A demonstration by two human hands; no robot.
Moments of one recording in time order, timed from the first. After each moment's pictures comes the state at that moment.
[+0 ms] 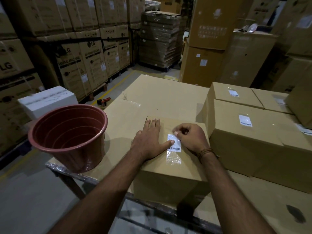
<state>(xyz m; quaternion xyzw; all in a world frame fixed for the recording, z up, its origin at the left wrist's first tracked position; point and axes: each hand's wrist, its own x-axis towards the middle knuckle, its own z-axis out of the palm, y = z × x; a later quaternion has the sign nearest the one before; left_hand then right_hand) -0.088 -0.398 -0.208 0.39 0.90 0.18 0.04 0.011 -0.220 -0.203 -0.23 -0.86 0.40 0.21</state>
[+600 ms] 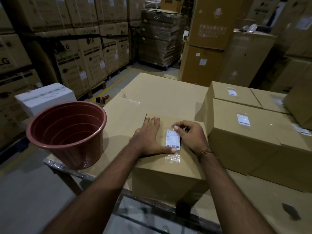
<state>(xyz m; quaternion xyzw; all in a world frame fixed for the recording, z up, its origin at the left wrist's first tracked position) -0.088 -0.407 -0.198 0.41 0.88 0.20 0.12 0.013 -0.220 -0.205 -0.20 -0.83 0.46 0.25</state>
